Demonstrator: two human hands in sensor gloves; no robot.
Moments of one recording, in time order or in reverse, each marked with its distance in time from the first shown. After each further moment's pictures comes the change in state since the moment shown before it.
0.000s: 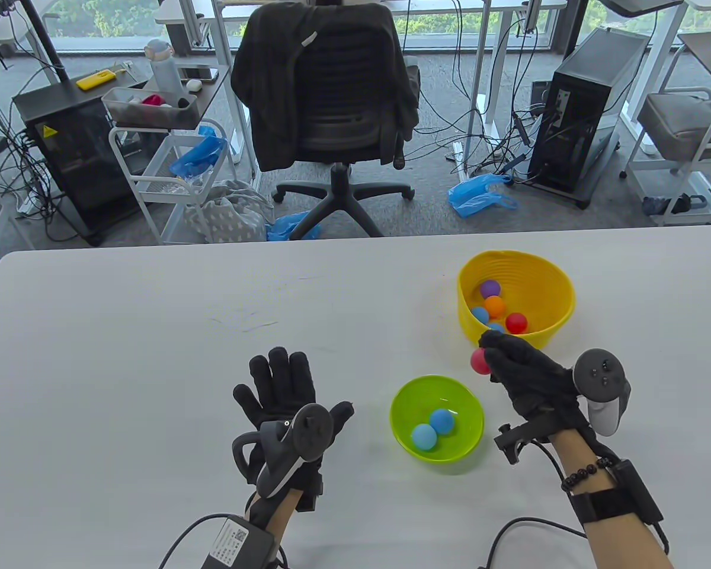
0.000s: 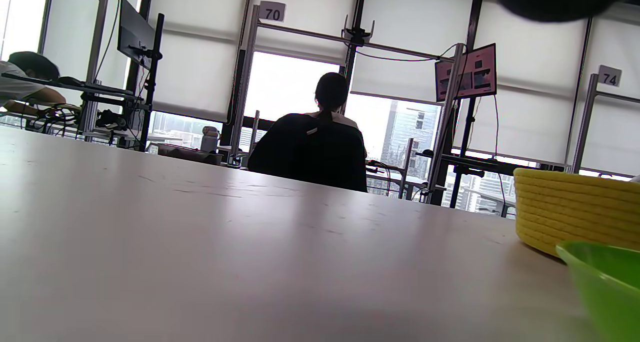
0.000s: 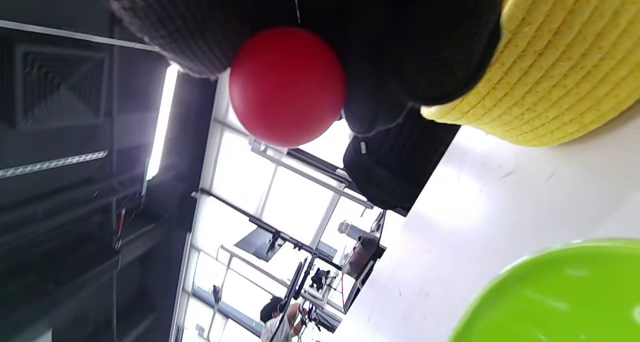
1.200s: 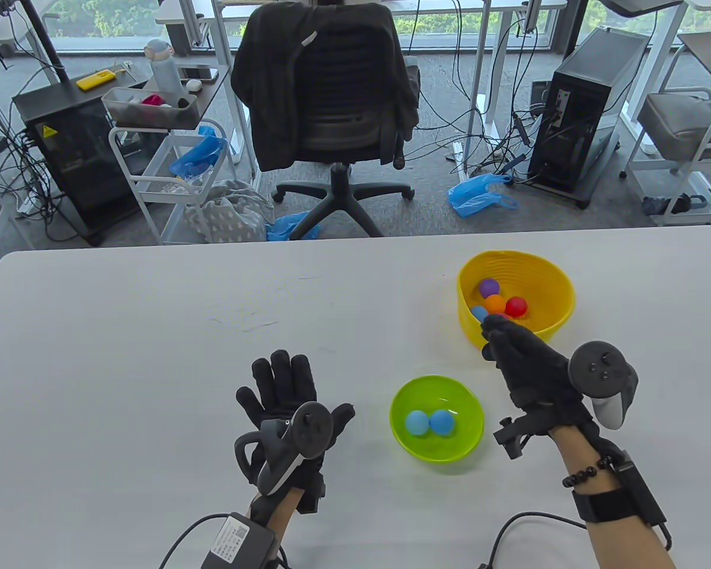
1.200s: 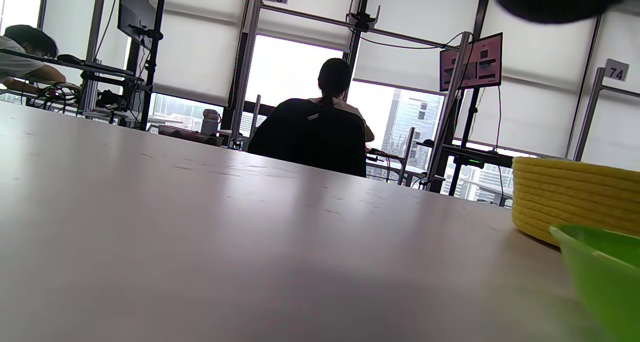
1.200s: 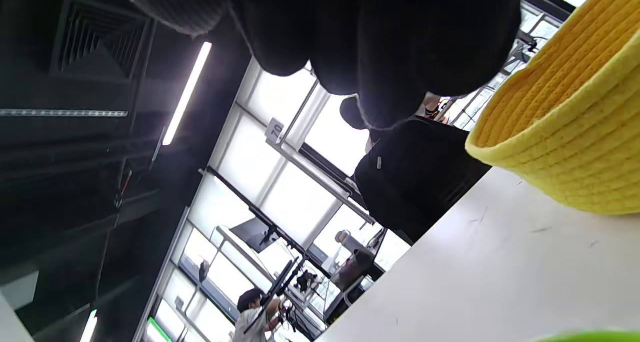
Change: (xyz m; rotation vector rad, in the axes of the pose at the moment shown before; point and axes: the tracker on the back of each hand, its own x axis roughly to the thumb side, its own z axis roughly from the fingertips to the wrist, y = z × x) left_hand -0.001 -0.007 -0.002 -0.045 0.006 0.031; right_hand 0.057 0.021 0.011 0.070 -0.188 0.320
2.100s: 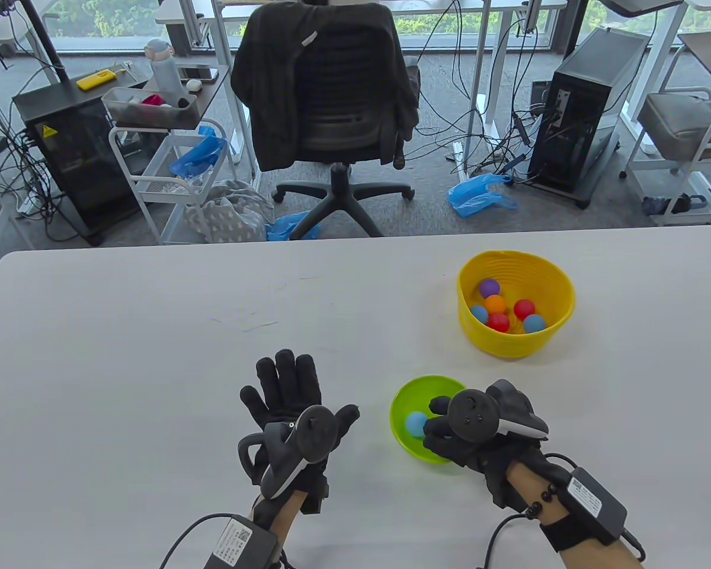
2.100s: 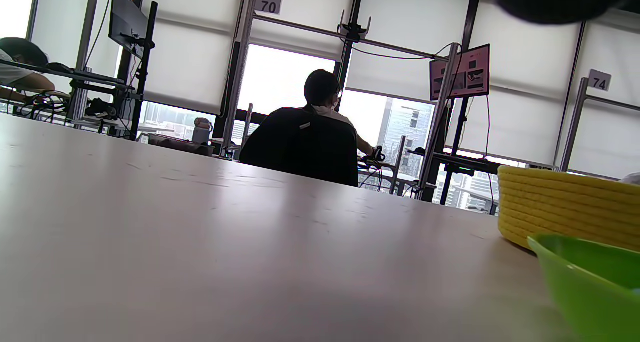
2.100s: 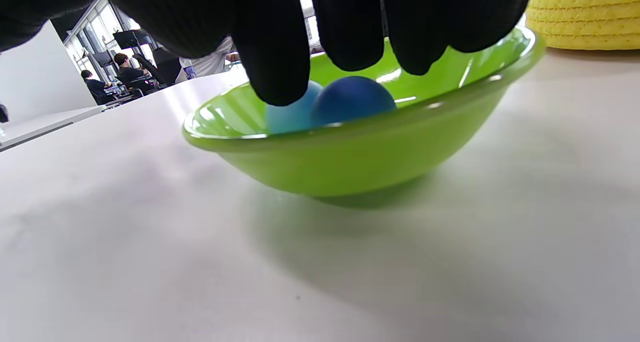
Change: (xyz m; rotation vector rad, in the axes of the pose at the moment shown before) left_hand 0.005 -0.002 0.002 0.028 -0.023 0.003; right_hand -0.003 0.106 0.025 0.664 -0.066 0.592
